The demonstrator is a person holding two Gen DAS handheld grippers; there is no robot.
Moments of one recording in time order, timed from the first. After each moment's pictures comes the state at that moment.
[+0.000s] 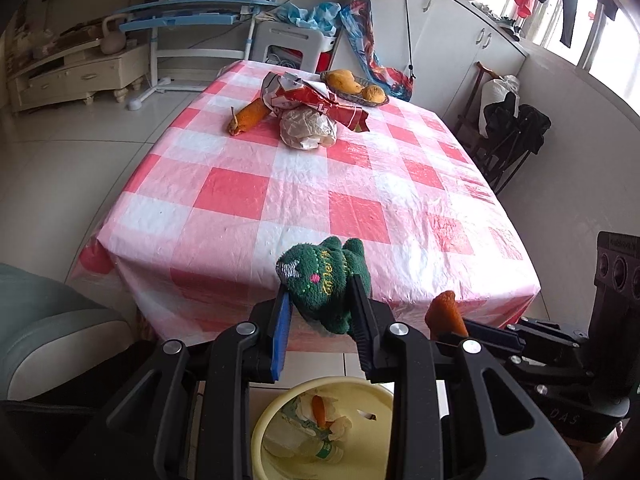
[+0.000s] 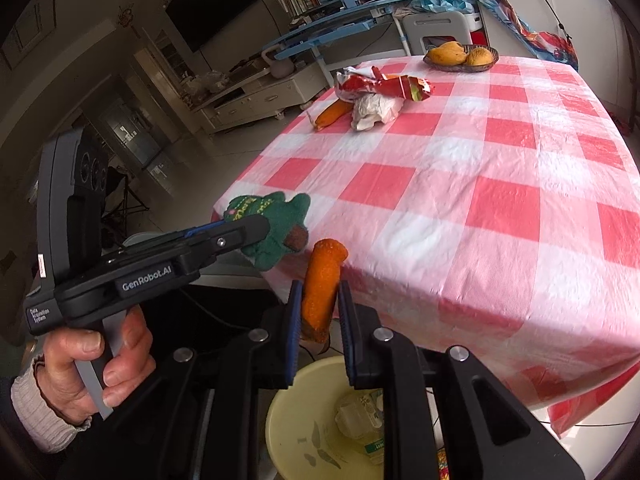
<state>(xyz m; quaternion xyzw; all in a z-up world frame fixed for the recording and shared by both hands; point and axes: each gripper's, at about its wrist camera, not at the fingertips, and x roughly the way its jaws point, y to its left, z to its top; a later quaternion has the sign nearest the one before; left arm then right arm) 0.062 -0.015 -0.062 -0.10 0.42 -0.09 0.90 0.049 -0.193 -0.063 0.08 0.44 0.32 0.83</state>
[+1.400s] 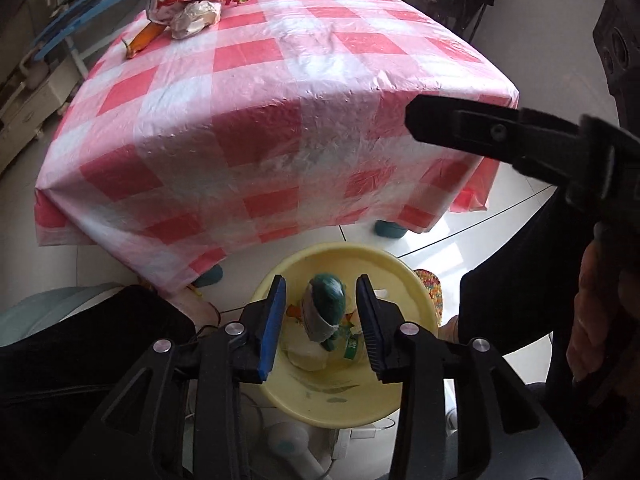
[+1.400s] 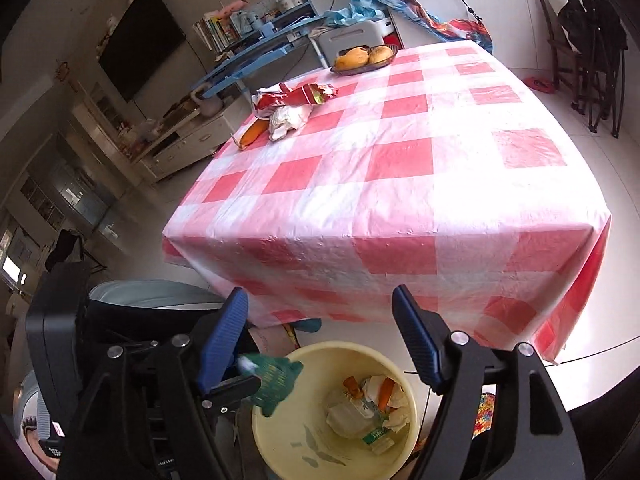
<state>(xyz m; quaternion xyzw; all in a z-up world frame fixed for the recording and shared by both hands) -0.001 -0.090 -0.116 0.07 0.54 -0.17 0.82 0.014 -0.234 -0.078 0.14 0.42 0.18 0.88</state>
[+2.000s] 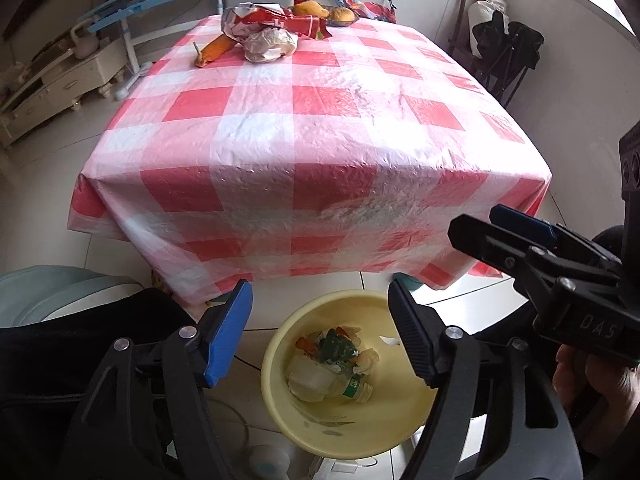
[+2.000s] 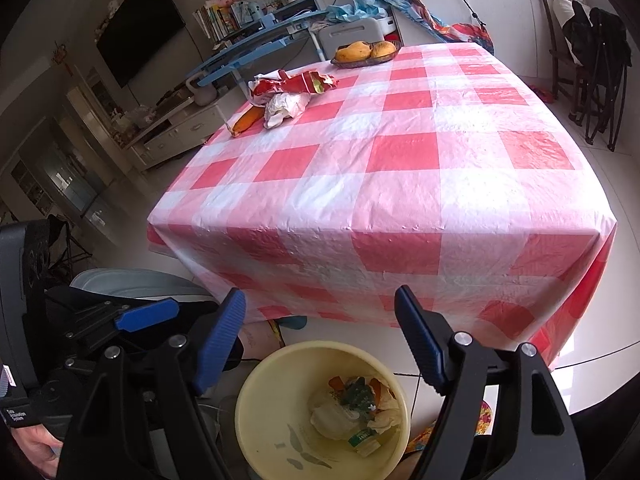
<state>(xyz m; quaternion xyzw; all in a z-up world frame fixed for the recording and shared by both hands) 0.018 -0.054 -0.096 -0.01 0.50 -0.10 0.86 0.017 -0.227 -0.085 0.11 0.43 0.18 0.88</state>
